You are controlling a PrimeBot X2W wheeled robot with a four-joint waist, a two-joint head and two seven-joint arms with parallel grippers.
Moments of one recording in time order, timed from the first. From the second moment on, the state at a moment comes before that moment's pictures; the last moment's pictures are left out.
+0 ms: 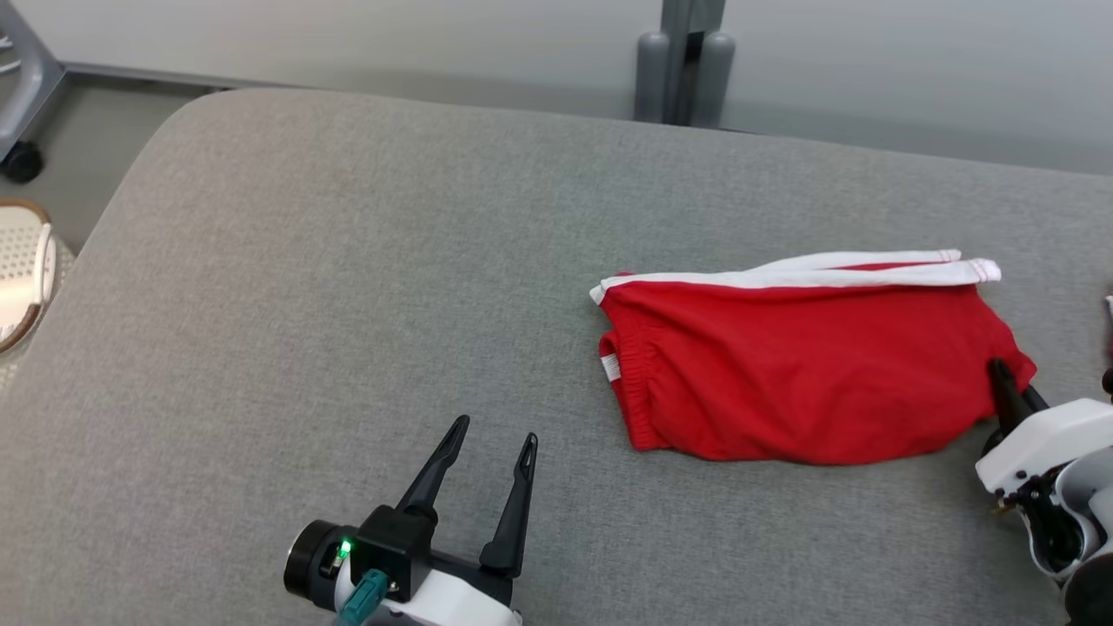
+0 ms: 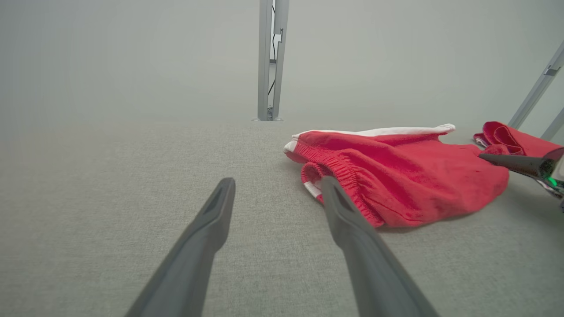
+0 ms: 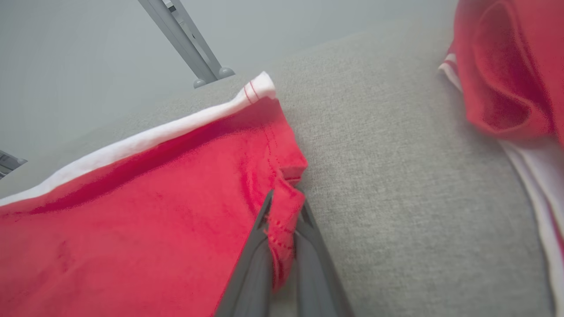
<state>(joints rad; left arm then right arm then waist) -0.10 0.12 -0.54 0.15 -0.33 0.16 -0.26 -0.58 -0.38 0.49 1.00 1.02 0.13 -0.22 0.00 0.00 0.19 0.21</state>
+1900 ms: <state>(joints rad) -0.04 0.11 -0.57 0.21 -0.37 0.14 -0.26 -0.47 -0.11 0.67 0.79 0.83 0.13 -0.12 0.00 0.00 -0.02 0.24</state>
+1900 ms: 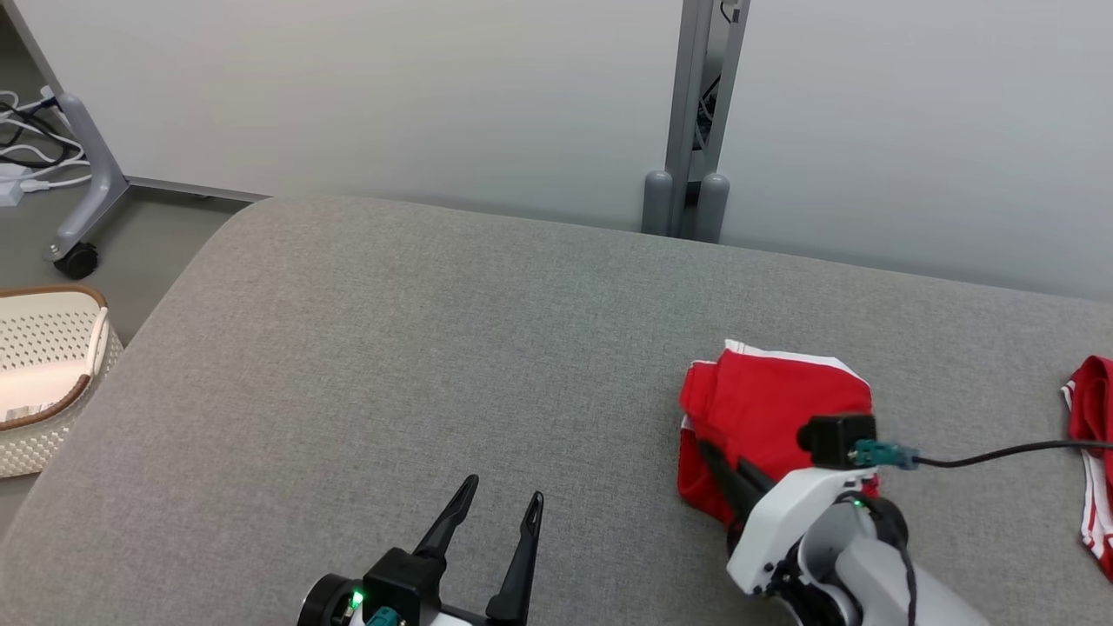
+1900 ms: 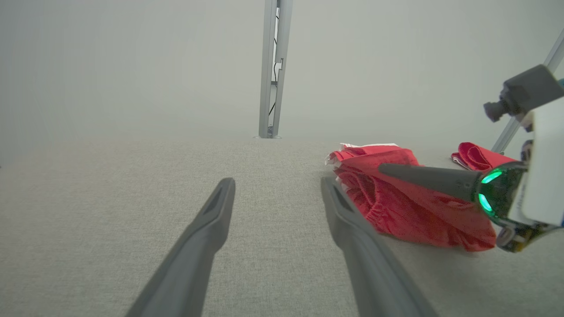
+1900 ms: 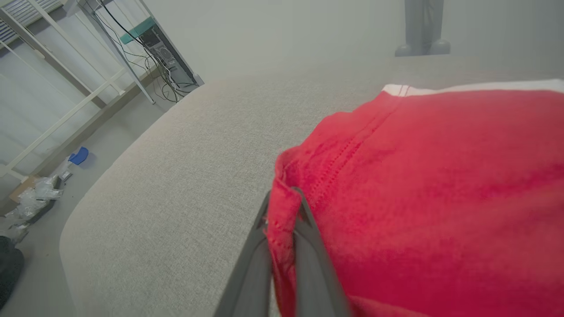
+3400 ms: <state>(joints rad) 0.06 0.12 -0.34 0.16 -0.37 0.19 -0.26 0.04 -0.12 0.15 0.26 0.26 0.13 -0.26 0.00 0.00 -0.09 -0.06</state>
